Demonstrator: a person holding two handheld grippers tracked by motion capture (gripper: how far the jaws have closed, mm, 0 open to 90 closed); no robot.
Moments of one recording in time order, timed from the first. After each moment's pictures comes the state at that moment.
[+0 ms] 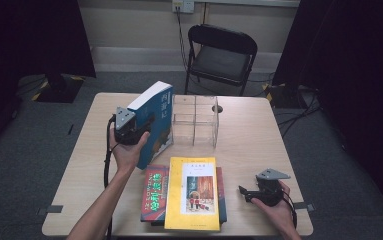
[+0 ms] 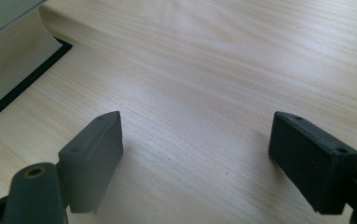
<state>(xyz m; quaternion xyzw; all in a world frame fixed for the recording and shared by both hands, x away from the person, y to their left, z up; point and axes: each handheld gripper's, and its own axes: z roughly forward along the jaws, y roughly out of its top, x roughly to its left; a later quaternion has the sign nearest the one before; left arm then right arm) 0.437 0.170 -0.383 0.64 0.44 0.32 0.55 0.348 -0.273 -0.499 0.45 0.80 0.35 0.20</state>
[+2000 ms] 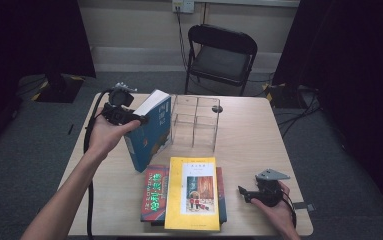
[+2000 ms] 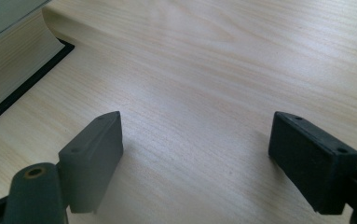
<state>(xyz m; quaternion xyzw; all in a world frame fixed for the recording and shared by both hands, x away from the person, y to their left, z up) 0.452 0.173 -0.277 0.82 0.46 0.13 0.32 0.347 -0.272 -0.499 0.45 0.80 0.35 0.20</state>
